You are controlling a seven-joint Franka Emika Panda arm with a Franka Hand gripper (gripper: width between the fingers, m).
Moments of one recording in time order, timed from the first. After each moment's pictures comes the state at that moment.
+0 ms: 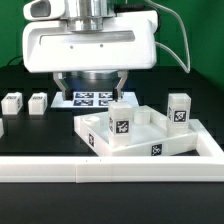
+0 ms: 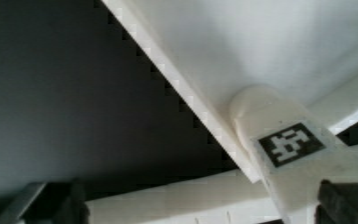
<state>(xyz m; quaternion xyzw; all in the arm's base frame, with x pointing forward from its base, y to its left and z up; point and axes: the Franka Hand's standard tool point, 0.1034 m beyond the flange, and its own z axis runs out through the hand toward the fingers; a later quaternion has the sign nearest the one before) 0.574 -0.033 0.092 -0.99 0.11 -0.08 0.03</state>
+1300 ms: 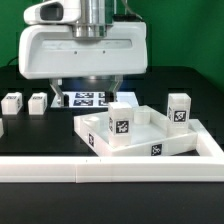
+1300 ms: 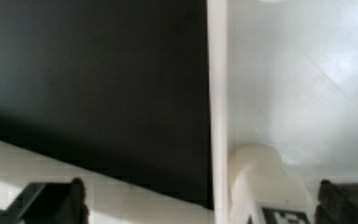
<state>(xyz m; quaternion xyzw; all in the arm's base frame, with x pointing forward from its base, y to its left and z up) 0.563 -0.041 0.073 -0.98 -0.18 -0.08 -0.02</state>
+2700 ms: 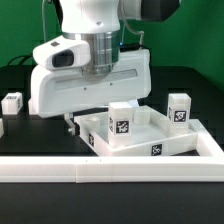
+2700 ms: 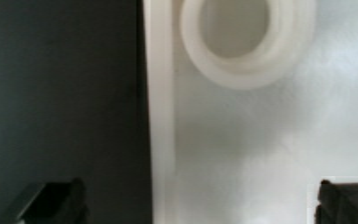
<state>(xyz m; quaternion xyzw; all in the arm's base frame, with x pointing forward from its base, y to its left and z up) 0.548 -0.029 0.024 -0.98 -0.21 0.03 0.03</state>
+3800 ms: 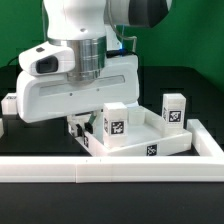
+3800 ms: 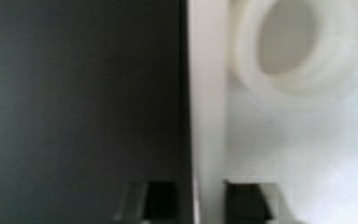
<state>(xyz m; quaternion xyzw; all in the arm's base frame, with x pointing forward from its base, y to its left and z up) 0.553 -0.049 0.021 -0.98 -0.19 0.01 0.01</state>
